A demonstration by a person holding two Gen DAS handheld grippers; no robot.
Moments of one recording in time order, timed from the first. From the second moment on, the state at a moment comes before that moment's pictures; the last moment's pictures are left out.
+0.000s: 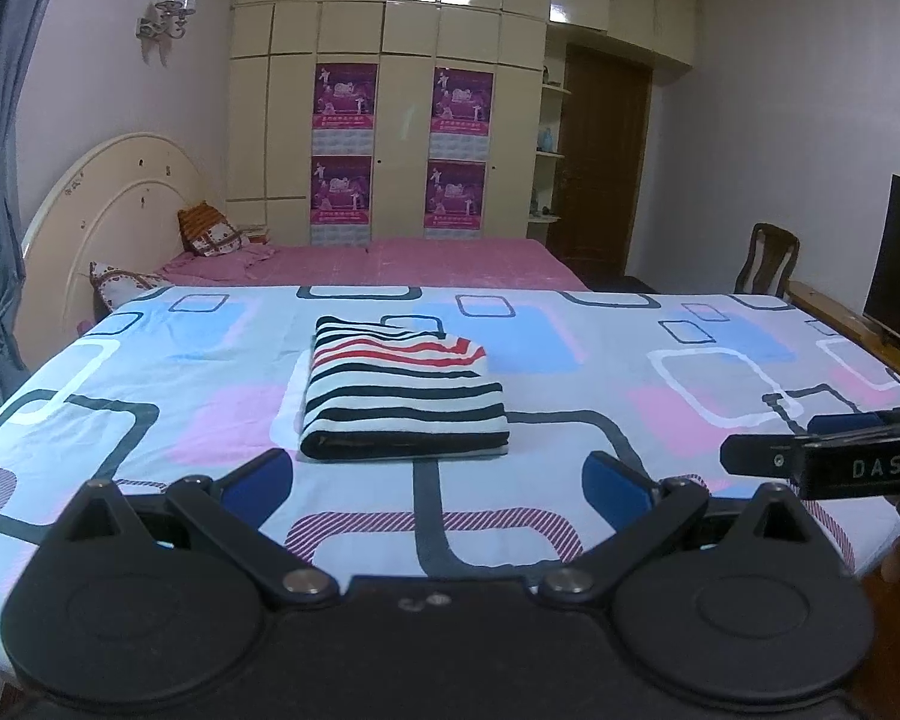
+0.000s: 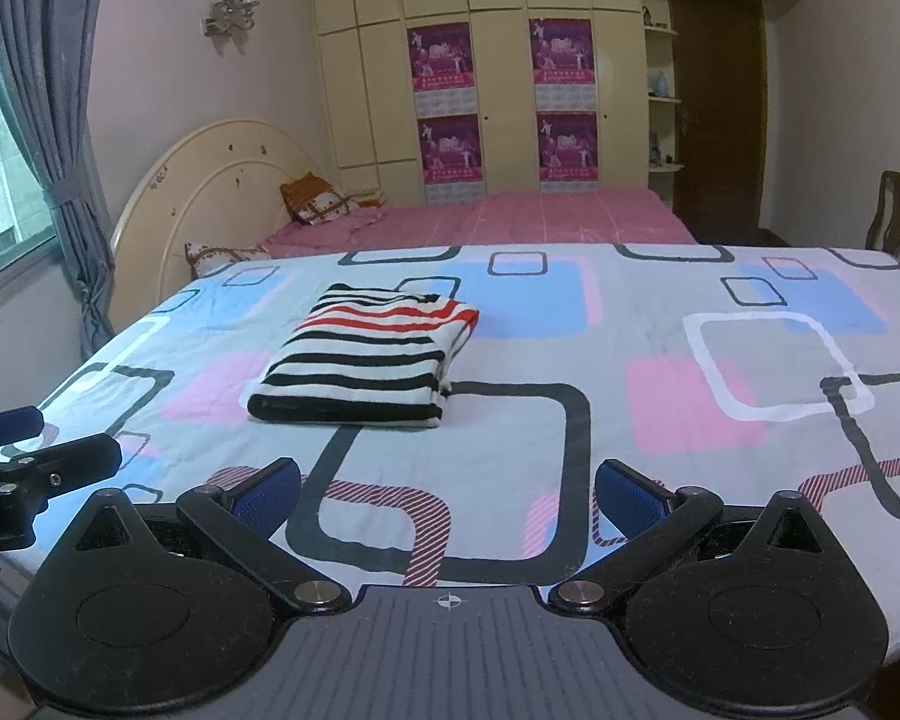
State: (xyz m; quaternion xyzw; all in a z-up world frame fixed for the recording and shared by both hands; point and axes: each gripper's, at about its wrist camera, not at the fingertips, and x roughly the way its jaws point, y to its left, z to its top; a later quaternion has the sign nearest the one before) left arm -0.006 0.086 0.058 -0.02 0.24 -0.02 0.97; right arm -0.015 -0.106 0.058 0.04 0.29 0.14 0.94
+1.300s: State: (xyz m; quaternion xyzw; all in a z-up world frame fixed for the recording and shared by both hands) left arm -0.001 0.085 0.059 -0.01 0.24 -0.02 0.97; right arm -0.009 -0.114 0.061 0.04 0.29 0.15 0.95
